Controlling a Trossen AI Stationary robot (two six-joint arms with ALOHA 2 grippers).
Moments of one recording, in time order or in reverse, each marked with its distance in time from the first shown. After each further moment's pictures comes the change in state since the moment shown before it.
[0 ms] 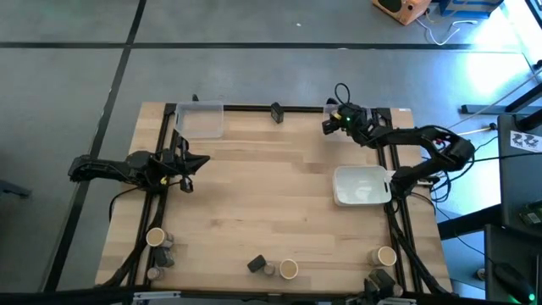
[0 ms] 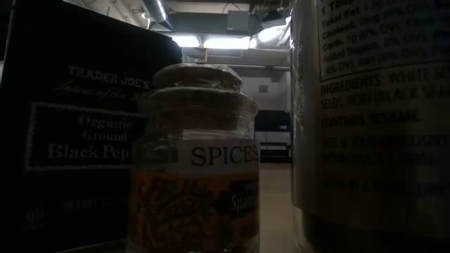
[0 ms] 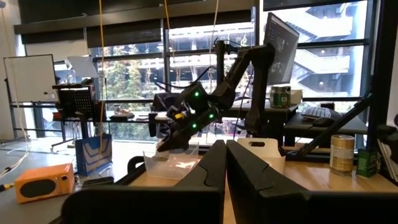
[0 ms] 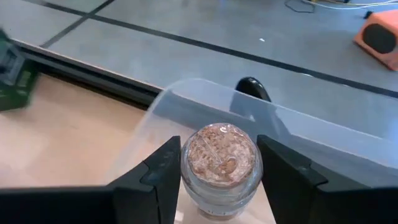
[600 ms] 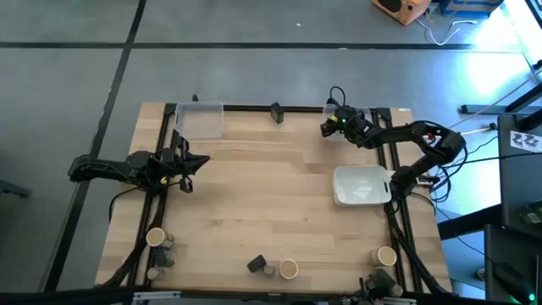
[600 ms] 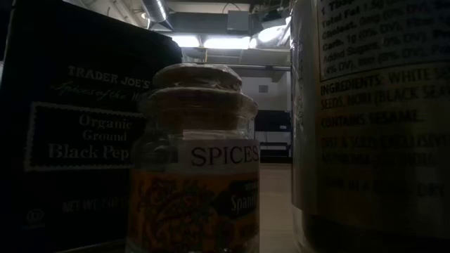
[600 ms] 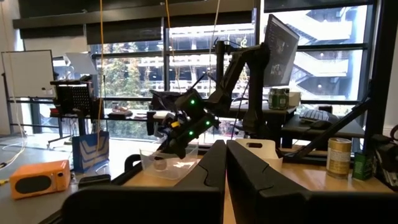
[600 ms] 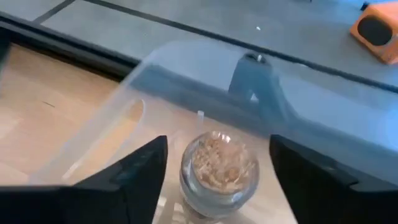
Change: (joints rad) left arm 0.000 0.000 0.000 0.000 0.000 -0.028; right arm 0.003 0.075 0.001 0.030 0.016 -0.020
